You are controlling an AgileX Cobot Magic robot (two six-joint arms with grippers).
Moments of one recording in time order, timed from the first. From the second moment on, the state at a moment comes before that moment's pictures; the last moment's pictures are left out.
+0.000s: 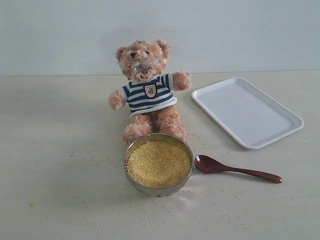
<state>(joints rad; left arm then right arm) -0.11 0.00 0.00 0.11 0.37 -0.03 0.28 0.00 0.00 0.05 0.20 0.00</state>
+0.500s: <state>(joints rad) -0.11 0.00 0.00 0.16 0.36 -0.02 0.28 0.00 0.00 0.05 0.20 0.00</state>
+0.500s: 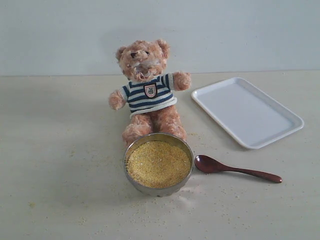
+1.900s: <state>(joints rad) -0.11 0.55 -0.30 -1.57 0.39 1.02 0.28 0.00 0.00 0.05 0.20 0.00</state>
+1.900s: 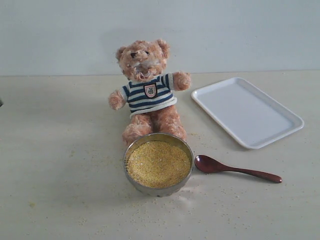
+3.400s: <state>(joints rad) -0.13 1.90 -1.14 -1.68 0.61 1.57 0.28 0.00 0.00 0.05 0.20 0.00</state>
